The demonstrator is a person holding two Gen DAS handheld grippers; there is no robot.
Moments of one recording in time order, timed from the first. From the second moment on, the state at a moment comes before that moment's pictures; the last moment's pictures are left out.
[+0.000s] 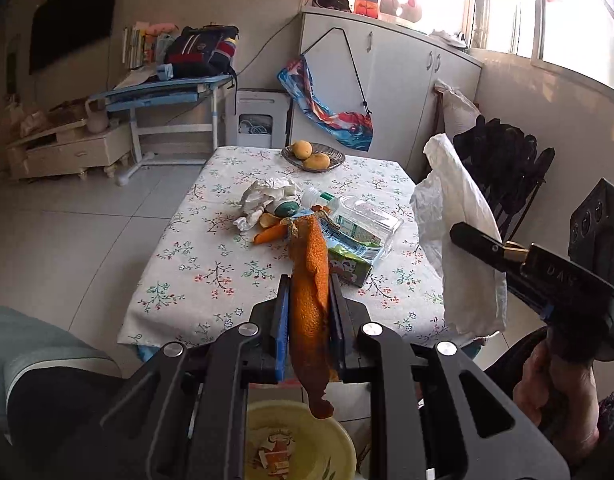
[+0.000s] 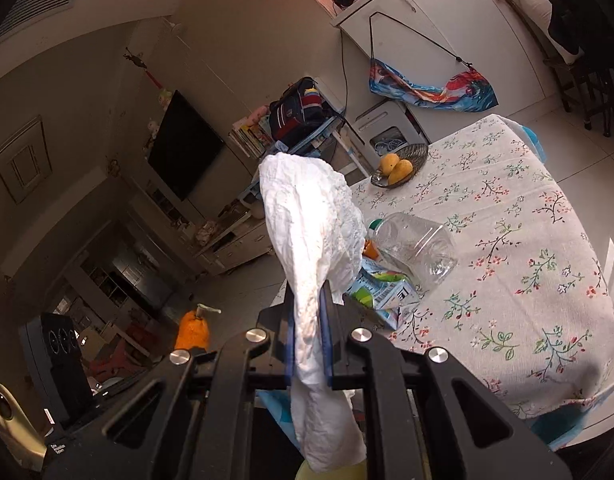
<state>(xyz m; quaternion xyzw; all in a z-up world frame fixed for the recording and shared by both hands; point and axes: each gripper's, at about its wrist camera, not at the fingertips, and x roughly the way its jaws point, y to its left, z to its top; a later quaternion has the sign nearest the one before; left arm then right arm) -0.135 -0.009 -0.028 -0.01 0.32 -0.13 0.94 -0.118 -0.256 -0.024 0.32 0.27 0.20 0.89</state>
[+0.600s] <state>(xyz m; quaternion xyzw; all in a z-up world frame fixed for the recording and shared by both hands) -0.179 0.036 -0.009 -0.04 0.29 -0.12 0.95 -0.157 -0.158 -0.065 0.26 0.38 0.29 0.84</state>
